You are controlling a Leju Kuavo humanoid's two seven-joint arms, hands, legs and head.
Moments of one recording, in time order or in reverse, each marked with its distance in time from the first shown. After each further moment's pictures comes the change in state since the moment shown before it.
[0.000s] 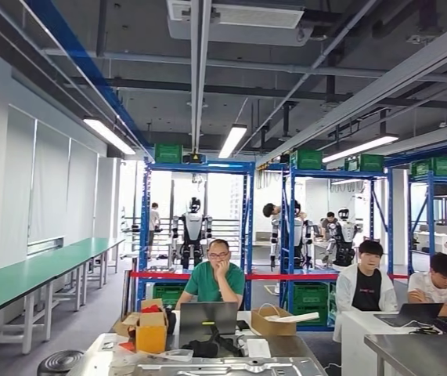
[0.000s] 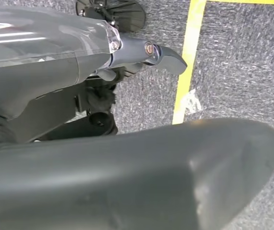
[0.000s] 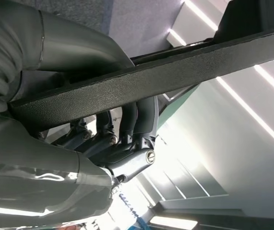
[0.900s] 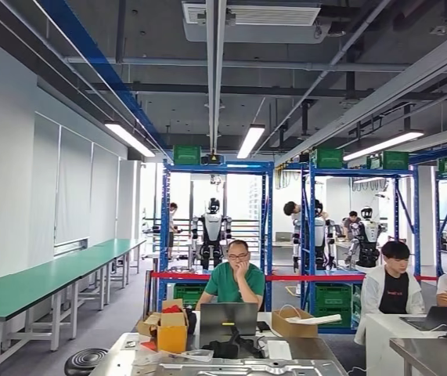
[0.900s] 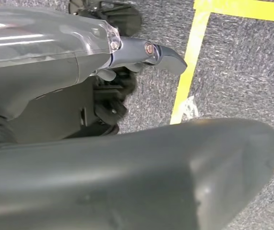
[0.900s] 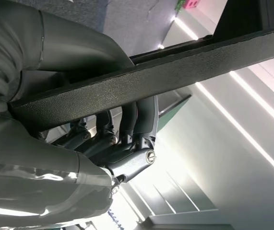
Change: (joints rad) left arm -0.001 -0.001 0.000 0.000 -0.002 0.001 0.002; right arm 0.000 -0.008 0.006 0.008 -0.007 0.006 0.001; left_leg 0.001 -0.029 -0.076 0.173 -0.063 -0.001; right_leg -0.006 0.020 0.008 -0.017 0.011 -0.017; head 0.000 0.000
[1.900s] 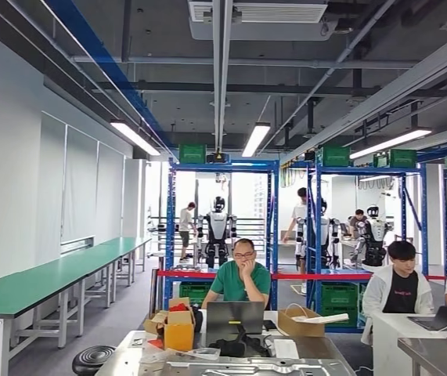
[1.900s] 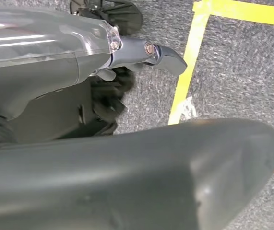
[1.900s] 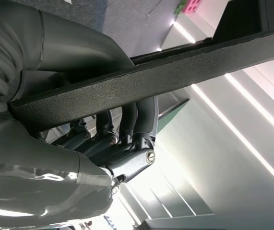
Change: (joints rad) left arm -0.005 -0.002 0.000 0.000 0.004 0.000 0.007; right arm -0.014 -0.007 0.009 0.009 -0.002 0.002 0.000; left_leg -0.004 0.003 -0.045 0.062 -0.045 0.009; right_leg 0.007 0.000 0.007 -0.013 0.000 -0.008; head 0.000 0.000
